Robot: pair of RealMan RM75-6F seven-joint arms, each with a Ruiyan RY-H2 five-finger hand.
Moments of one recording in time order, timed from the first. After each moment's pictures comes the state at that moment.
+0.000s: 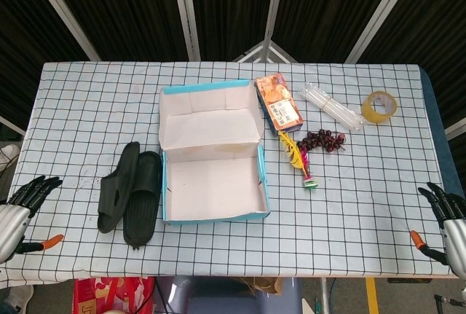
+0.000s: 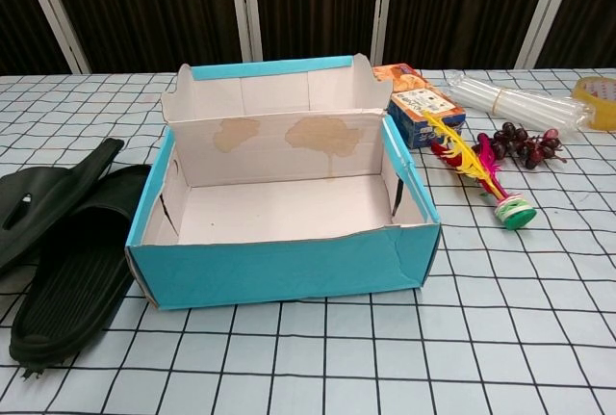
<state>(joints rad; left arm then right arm) -0.12 -0.92 0.05 -1.70 1.69 1.41 -0.27 0.00 -0.94 0.01 -1.71 -1.58 1.55 0.09</state>
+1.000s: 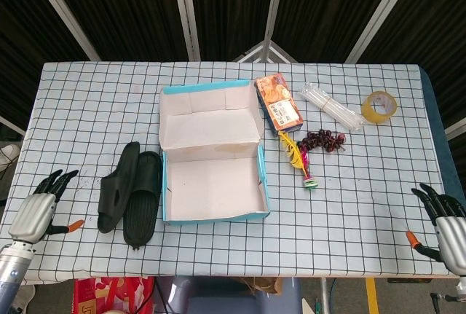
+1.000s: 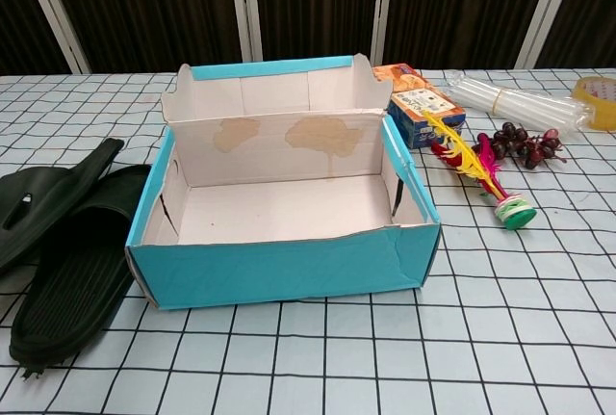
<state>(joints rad) -0.19 -1.16 -0.02 -1.62 1.47 1.29 -0.11 0.03 -0.95 0.01 -1.70 -1.55 1.47 0.09</state>
